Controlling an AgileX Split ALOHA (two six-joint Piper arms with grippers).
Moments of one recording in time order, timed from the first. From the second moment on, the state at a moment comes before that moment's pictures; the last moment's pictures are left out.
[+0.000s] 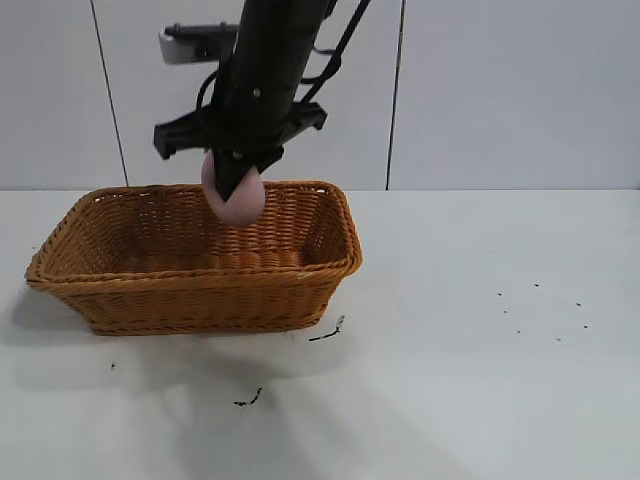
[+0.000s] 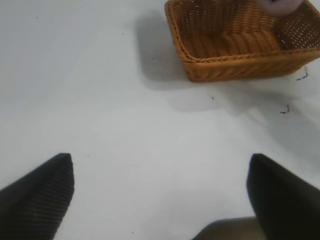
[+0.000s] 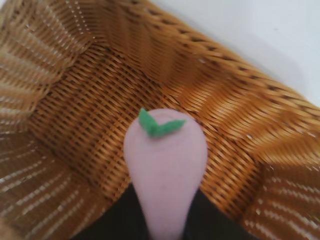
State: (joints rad) left arm -0.02 -0.01 -0.50 -0.04 1.07 0.08; right arm 0.64 2.43 -2.17 0.02 0.92 -0.09
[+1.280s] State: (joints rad) left arm -0.02 -0.01 -0.50 -0.04 1.07 0.08; right arm 0.28 2.29 -2.17 0.01 1.05 -0.08
